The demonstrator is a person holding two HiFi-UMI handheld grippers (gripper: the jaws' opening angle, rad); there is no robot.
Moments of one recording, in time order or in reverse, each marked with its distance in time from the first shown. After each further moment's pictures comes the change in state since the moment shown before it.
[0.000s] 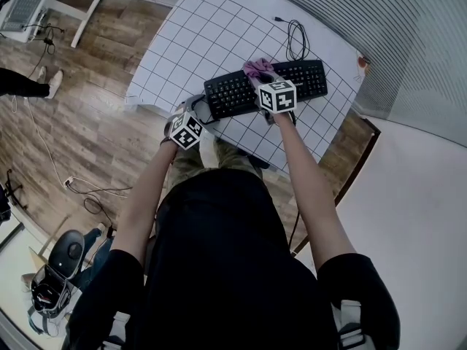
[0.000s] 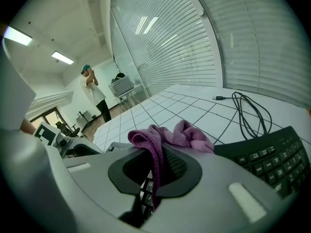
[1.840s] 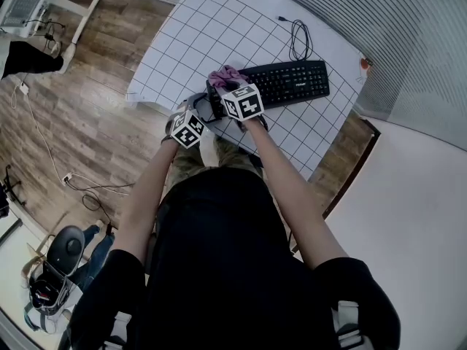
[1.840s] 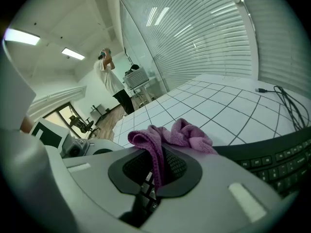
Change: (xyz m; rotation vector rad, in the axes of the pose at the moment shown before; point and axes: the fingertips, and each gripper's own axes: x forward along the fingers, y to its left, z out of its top) left arm -0.001 -0.001 0.001 -0.007 -0.009 0.000; right arm 0.045 0.119 -0.013 -0.063 0.088 0.134
